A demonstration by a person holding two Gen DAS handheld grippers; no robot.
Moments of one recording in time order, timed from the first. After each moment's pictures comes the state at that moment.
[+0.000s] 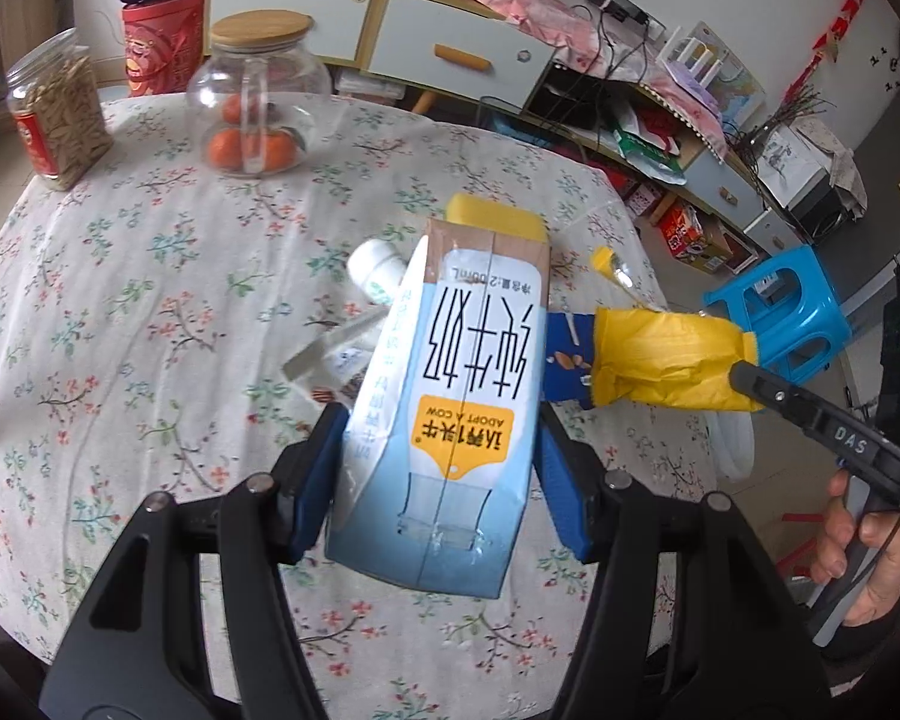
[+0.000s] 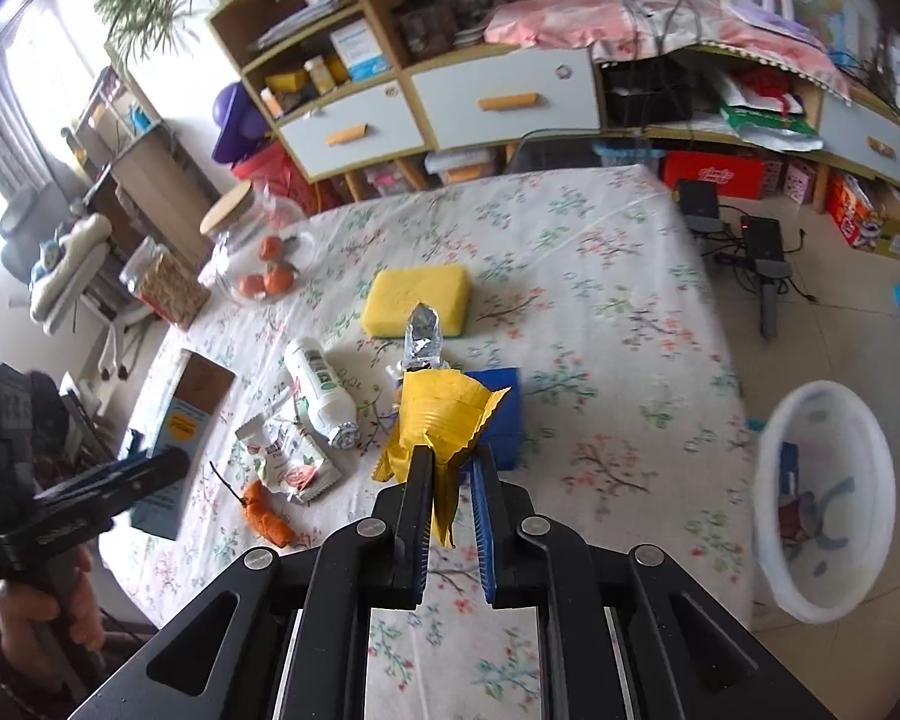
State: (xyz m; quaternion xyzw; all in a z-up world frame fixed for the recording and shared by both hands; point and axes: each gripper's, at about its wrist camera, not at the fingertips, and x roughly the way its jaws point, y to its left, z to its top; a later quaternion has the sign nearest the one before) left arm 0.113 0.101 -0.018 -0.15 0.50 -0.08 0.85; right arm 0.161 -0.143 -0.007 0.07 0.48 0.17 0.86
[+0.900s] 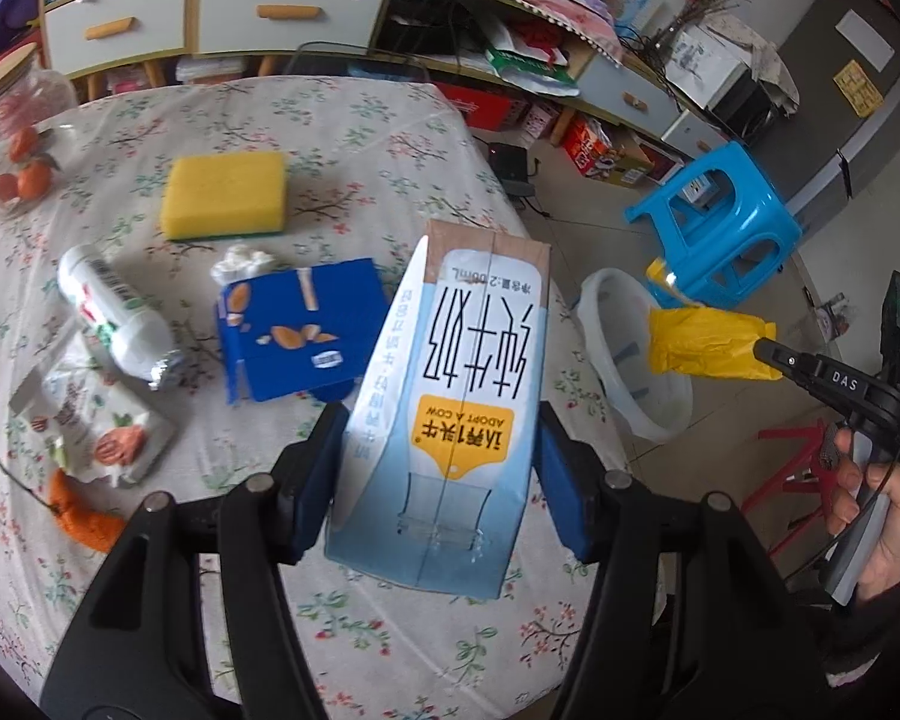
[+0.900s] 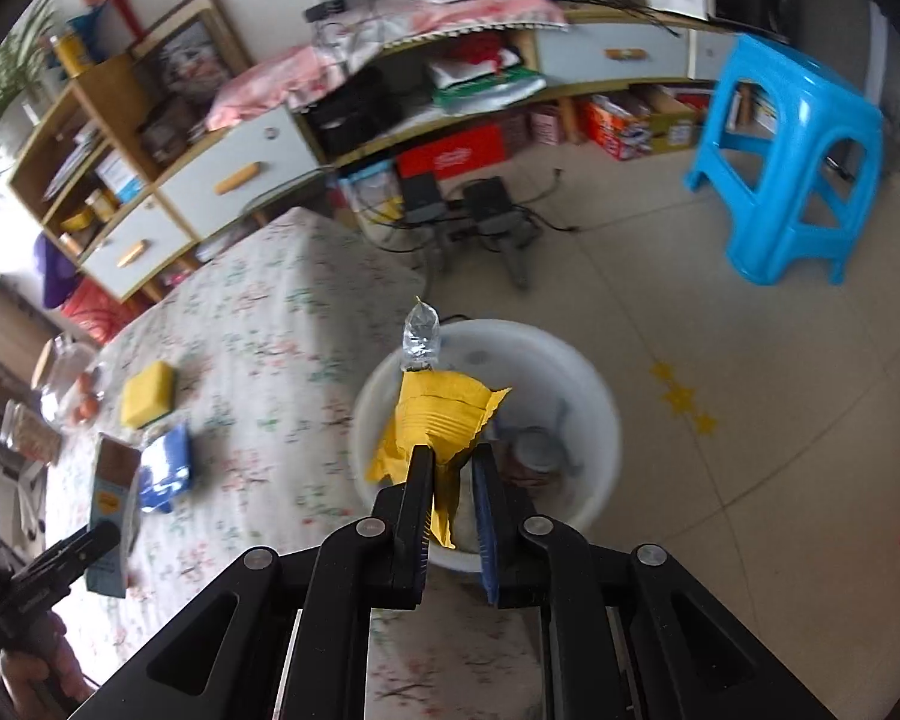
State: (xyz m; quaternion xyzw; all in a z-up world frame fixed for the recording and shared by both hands) left arm 0.140 -0.055 -0.032 -0.09 0.52 -0.19 0.83; right arm 0.121 -0.375 -0.012 0.16 0.49 -0.06 0.86
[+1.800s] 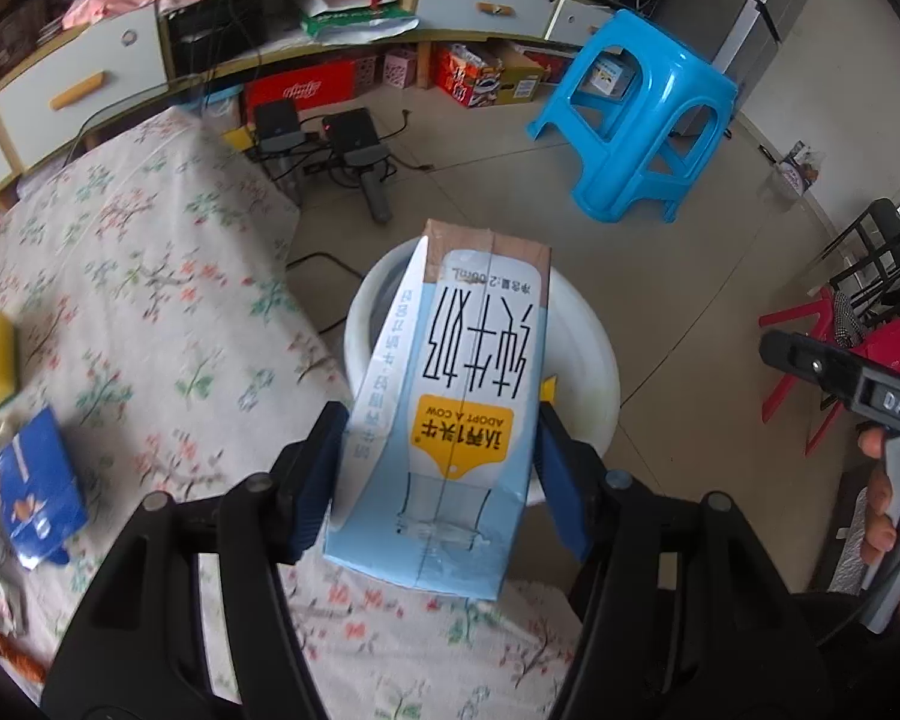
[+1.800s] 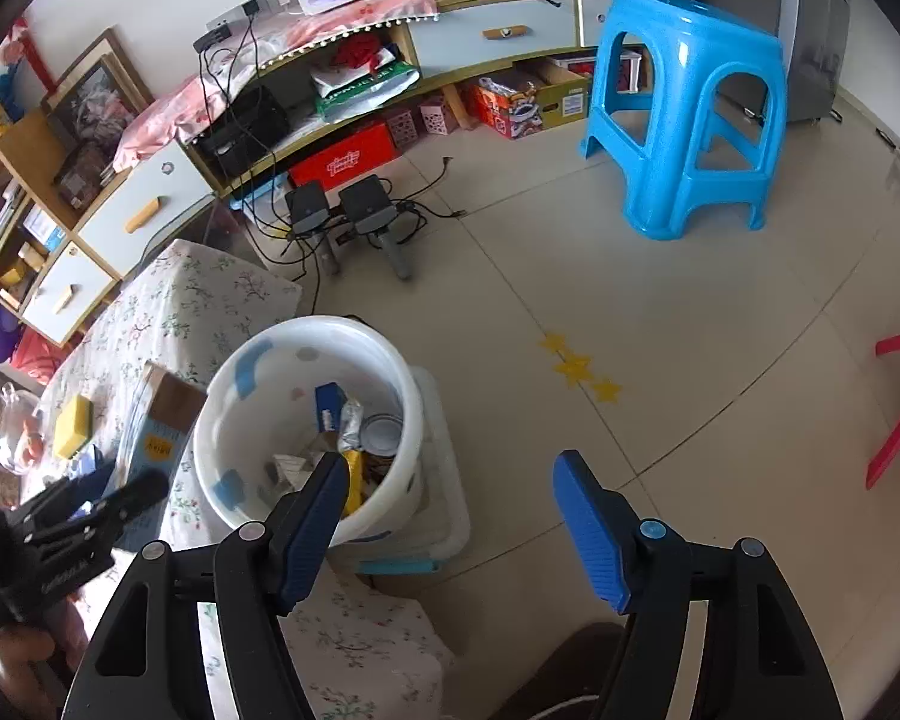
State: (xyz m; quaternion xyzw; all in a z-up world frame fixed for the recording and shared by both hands) left arm 0.165 -0.238 -0.050 0.05 0.51 -0.29 0.81; right arm 0.069 -0.476 -0.026 0.19 0.49 -0.13 0.84
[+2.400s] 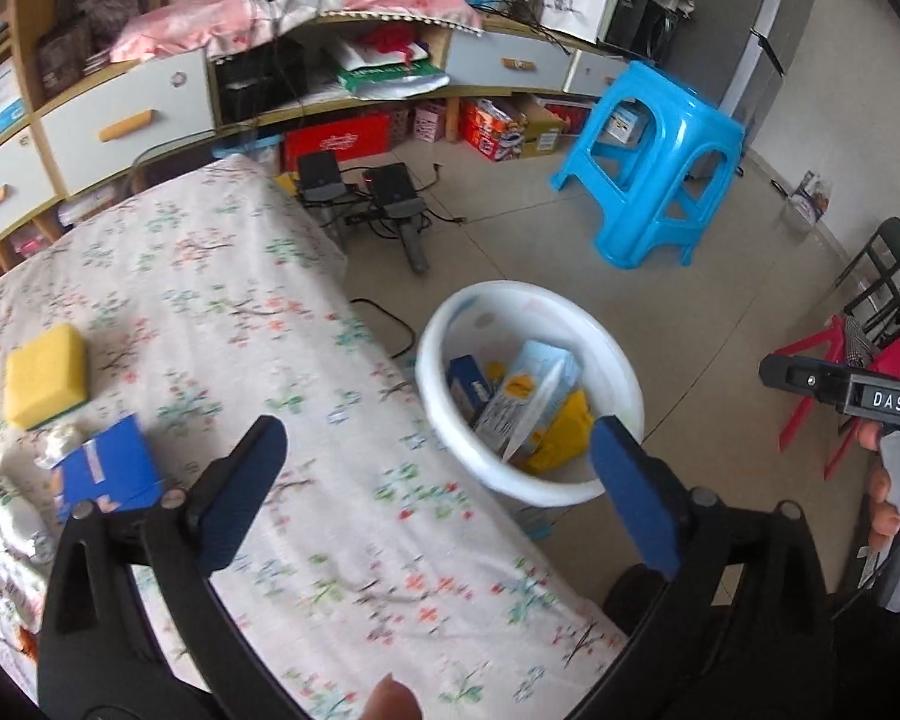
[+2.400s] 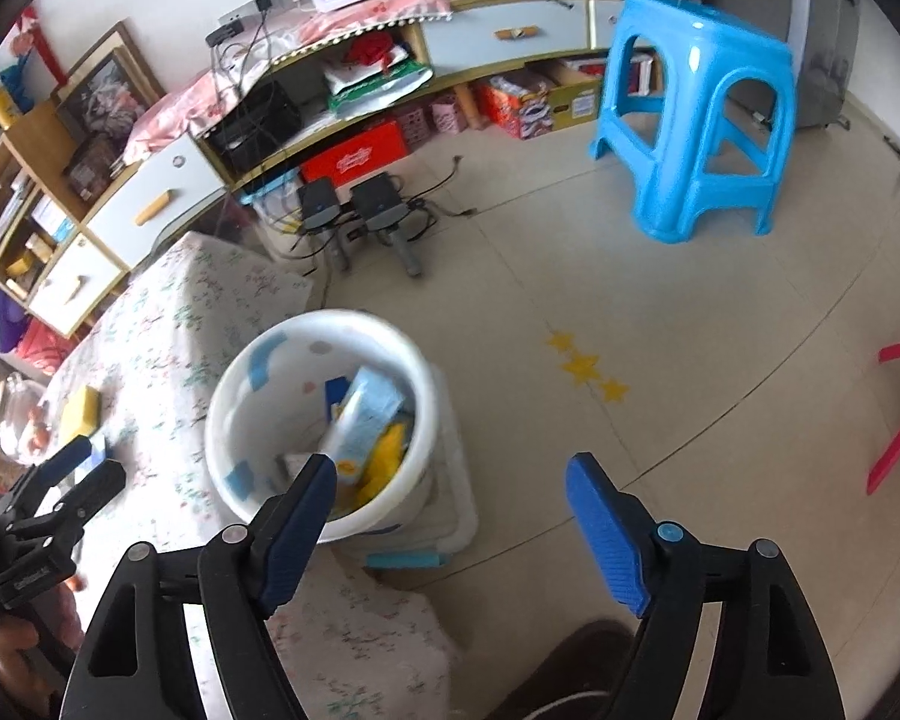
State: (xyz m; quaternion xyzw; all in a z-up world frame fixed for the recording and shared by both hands) left arm 0.153 -0.188 -0.021 0.04 0.46 -0.26 0.85; right arm 0.072 -0.462 -0.022 0.19 0.50 -0.11 0.84
